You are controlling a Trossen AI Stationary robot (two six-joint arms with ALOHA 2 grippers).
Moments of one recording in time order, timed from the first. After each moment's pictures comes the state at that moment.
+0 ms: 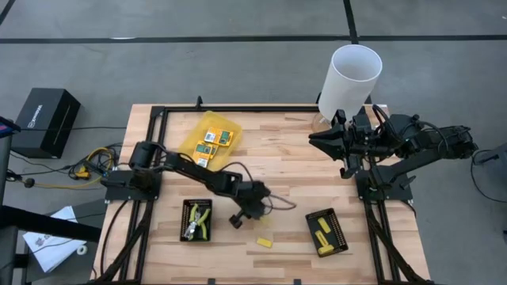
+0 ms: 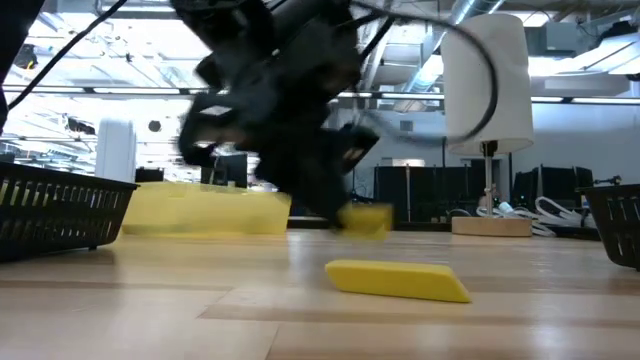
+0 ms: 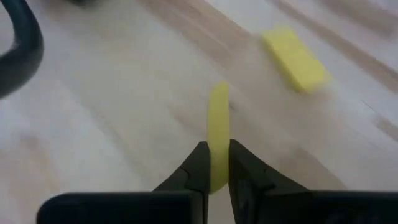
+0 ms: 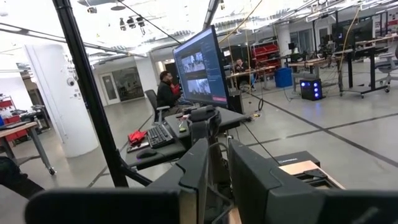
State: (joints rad) left arm -0.18 1.99 1.18 -0.11 0.26 0.54; right arm 0.22 0.90 1.10 -0.05 0.26 0.18
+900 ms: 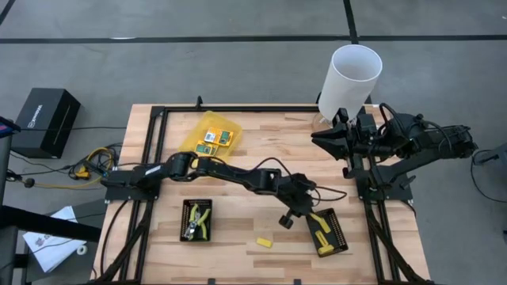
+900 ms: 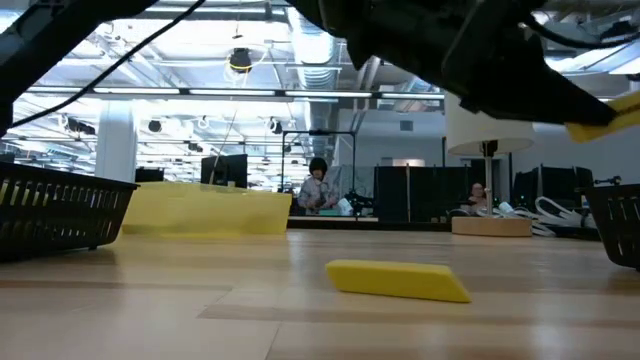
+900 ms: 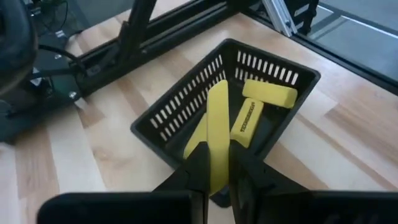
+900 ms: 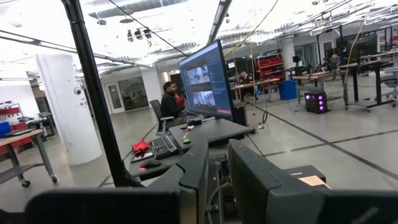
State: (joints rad) left arm -0.13 2.40 1.98 -0.18 0.29 0.41; right arm 0.24 0.90 1.10 0.01 0.26 0.15
